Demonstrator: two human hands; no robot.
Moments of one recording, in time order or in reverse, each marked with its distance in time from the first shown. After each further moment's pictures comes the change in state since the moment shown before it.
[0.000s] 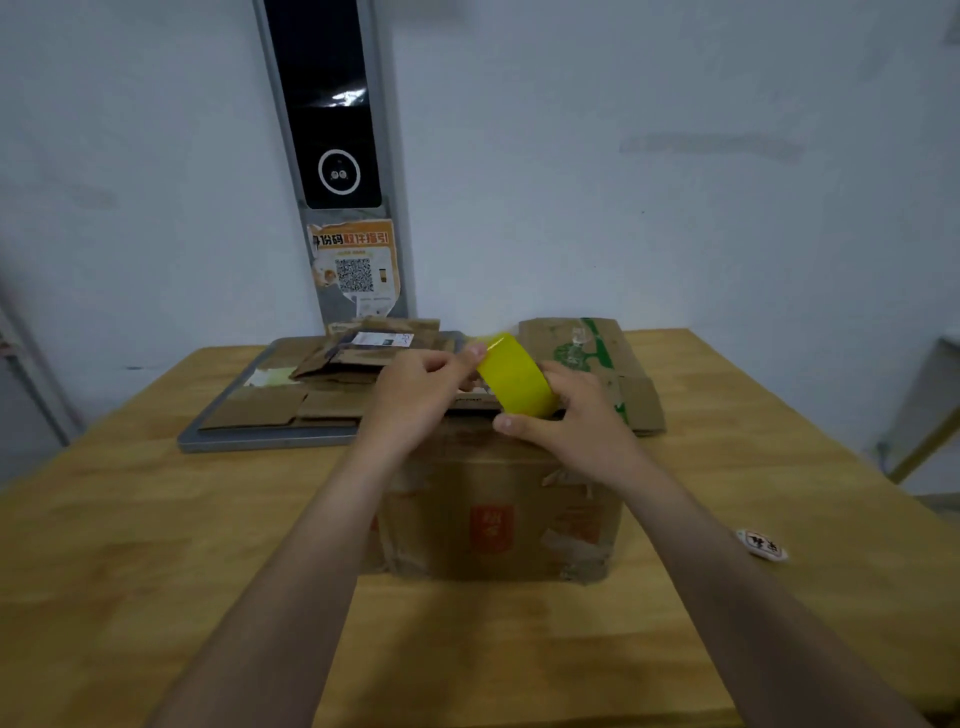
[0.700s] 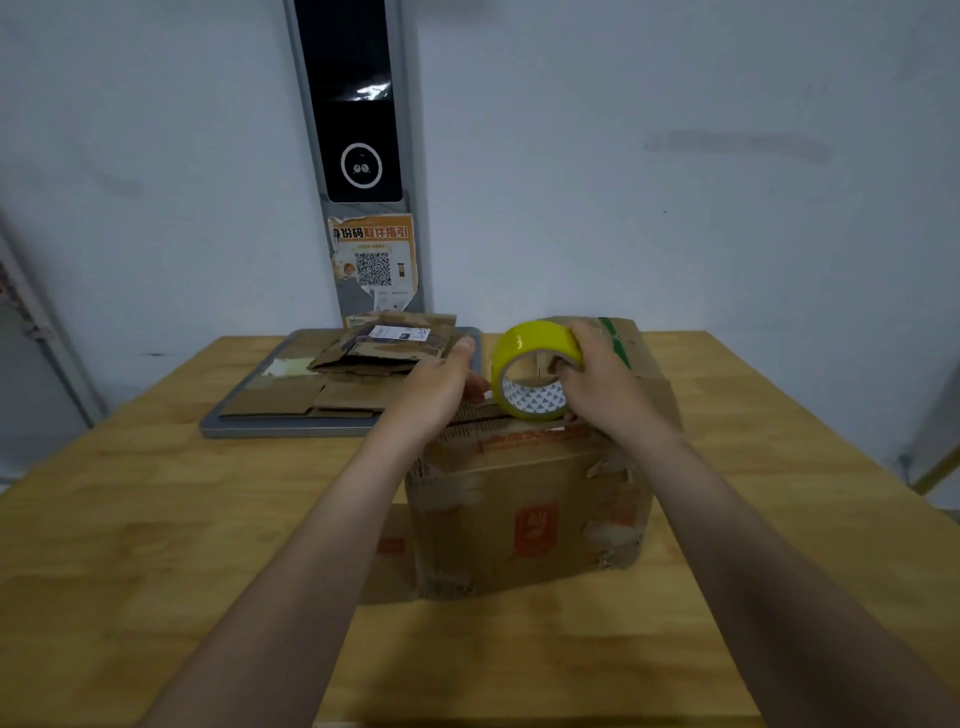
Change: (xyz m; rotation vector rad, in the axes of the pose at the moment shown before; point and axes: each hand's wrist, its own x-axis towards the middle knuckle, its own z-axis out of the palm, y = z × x) left_hand 0.006 -0.006 0.002 -0.073 -0.078 -0.198; right_hand 0.041 -0.004 -0.008 -0.100 0.077 0.067
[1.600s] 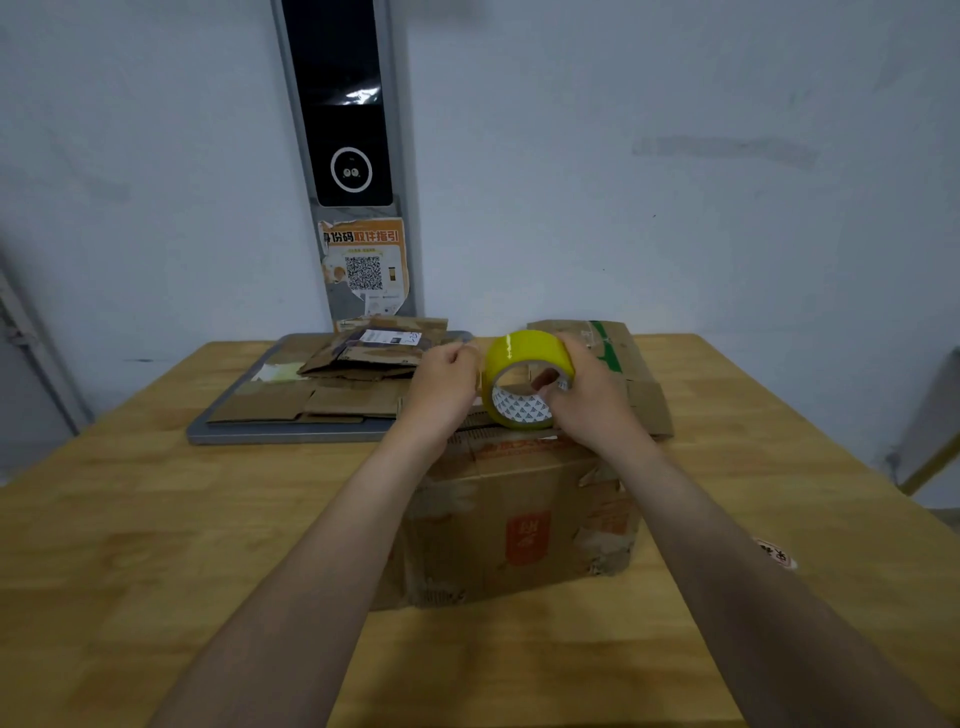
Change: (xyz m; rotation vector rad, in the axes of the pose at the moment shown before) left_hand 0.000 0.015 0.023 -0.098 0.113 0.121; right_hand -0.001 0.016 0.010 0.049 0.036 0.052
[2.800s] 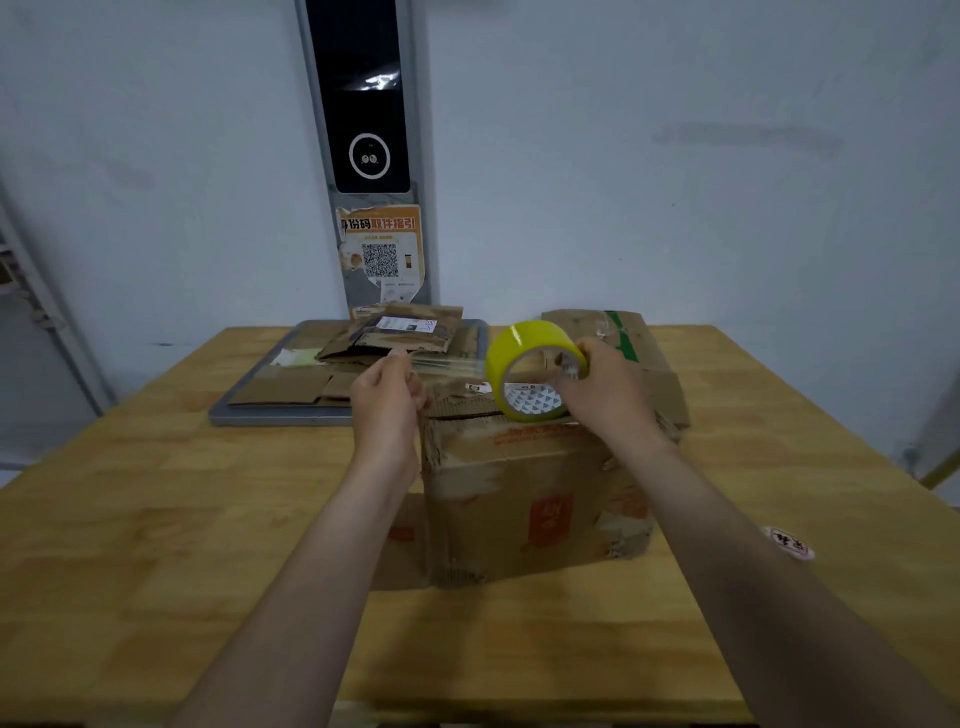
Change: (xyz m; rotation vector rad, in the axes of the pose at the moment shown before) left_hand -0.026 -0.042 -0.038 -0.580 0.350 -0.131; right_hand -0.009 -0.001 0.011 -0.243 0.092 0.054
